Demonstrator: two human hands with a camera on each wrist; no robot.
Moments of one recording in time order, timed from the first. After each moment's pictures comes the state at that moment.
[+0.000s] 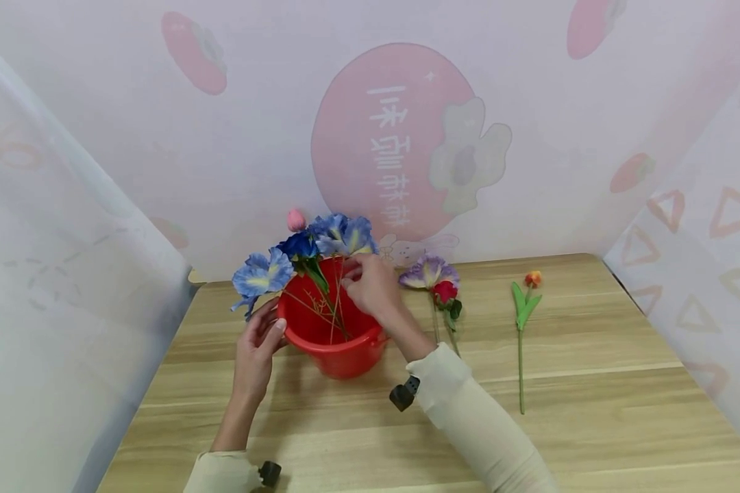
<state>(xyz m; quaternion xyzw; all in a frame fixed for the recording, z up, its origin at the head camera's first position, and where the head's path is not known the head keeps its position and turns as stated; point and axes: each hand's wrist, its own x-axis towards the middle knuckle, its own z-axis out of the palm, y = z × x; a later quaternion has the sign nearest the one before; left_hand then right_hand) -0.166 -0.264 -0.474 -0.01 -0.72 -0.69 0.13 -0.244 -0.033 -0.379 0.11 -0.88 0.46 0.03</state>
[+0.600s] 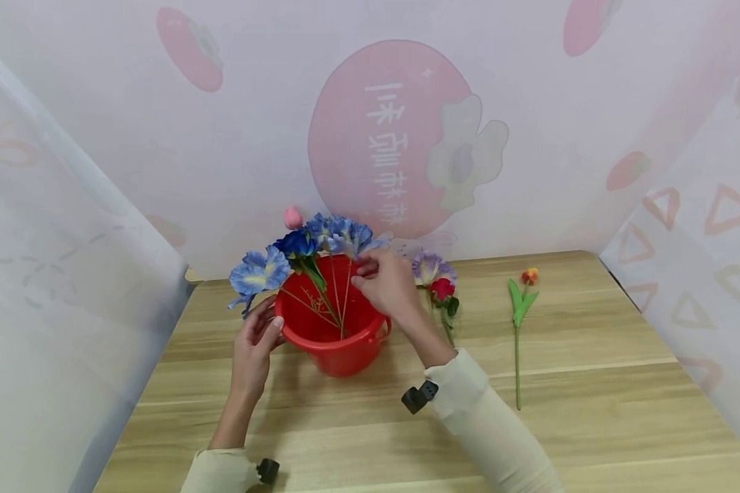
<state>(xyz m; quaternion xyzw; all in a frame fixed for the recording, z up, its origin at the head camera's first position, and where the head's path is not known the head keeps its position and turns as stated) -0.166 -0.264 -0.475 -0.01 -0.72 -0.69 0.13 -0.230 -0.004 -0.371 0.10 -0.86 0.50 0.05</state>
